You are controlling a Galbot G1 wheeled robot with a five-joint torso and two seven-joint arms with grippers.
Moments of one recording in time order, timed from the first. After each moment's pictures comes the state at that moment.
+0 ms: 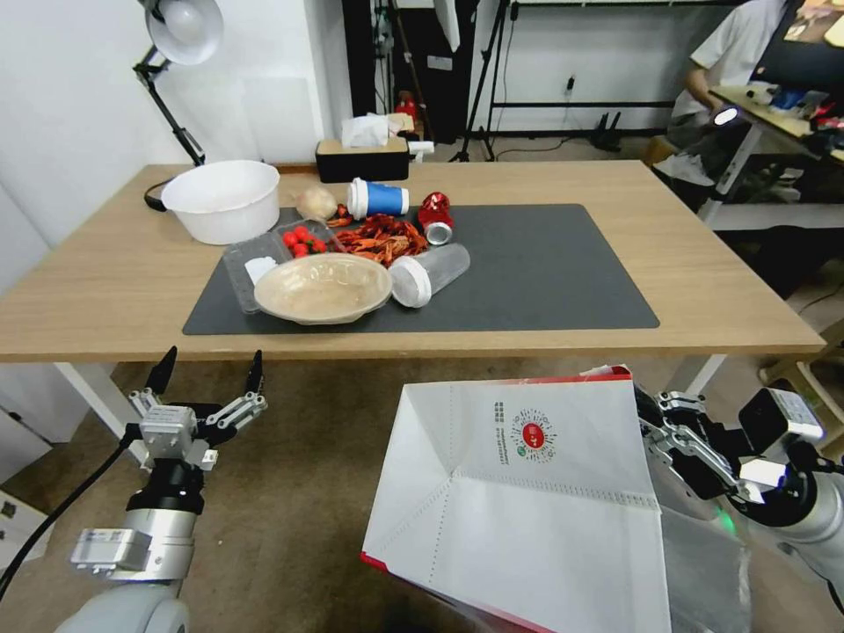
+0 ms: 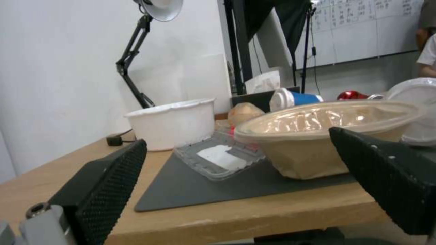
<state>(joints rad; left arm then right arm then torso) 1.76 -1.46 -0.76 -2.31 -0.17 -0.17 0.10 -1.53 1.07 0.90 2.14 1.08 -0.18 -1.25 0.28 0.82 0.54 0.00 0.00</state>
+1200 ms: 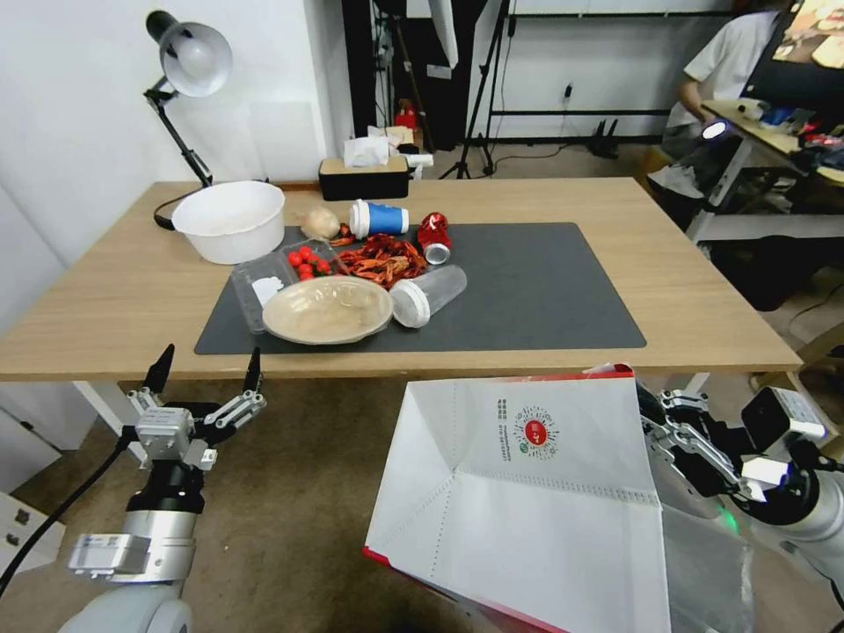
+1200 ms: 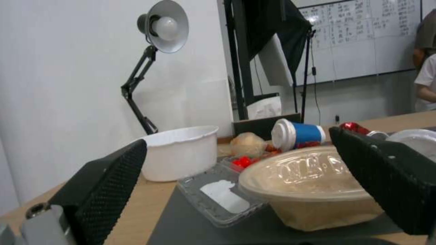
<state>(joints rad) 1.76 -1.45 -0.75 -2.30 -0.18 -0.22 0.09 -1.52 1.07 0.91 2.14 1.08 -0.18 -1.25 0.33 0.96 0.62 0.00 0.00</state>
